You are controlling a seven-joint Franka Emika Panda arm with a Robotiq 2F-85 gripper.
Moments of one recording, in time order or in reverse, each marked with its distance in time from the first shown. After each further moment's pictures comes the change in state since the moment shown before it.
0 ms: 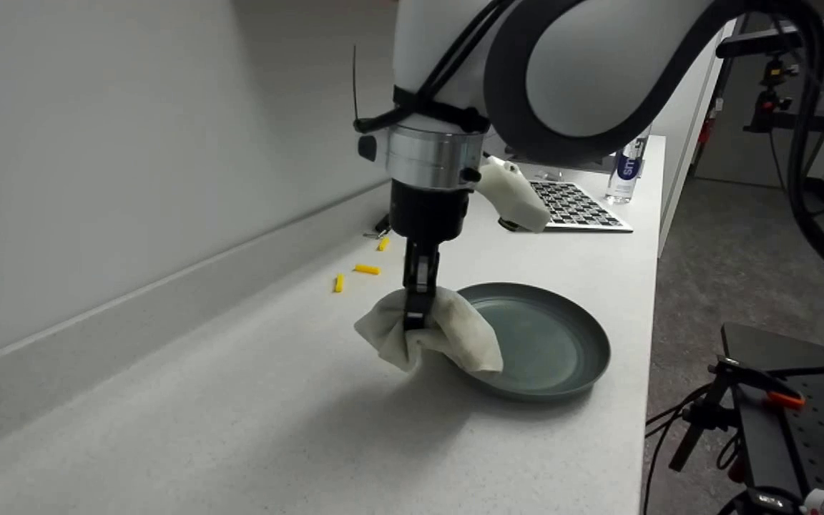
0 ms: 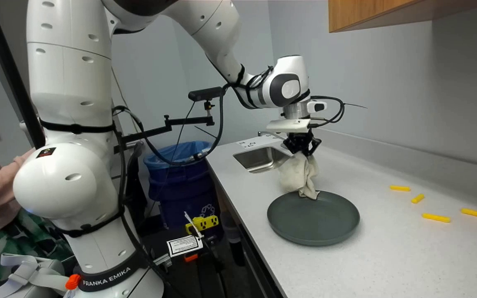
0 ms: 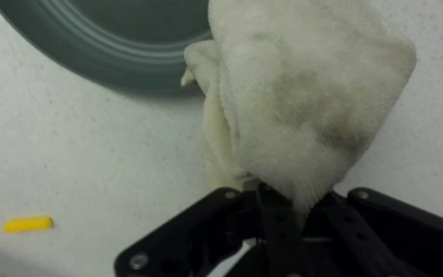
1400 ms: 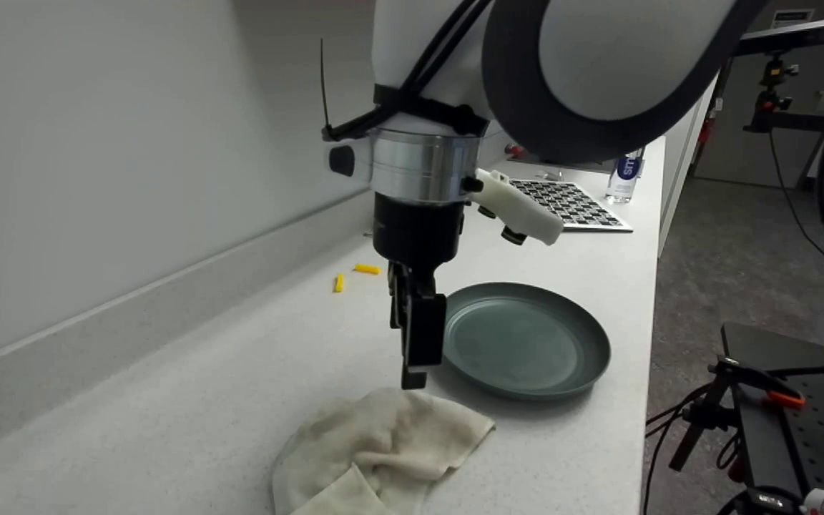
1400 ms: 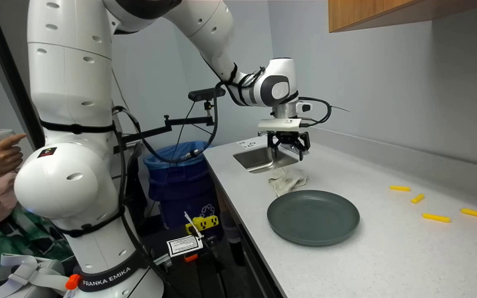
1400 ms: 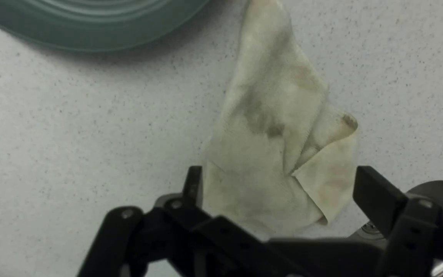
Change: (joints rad) arm 0.013 0.003 0.071 0.005 0.079 -0.037 -0.143
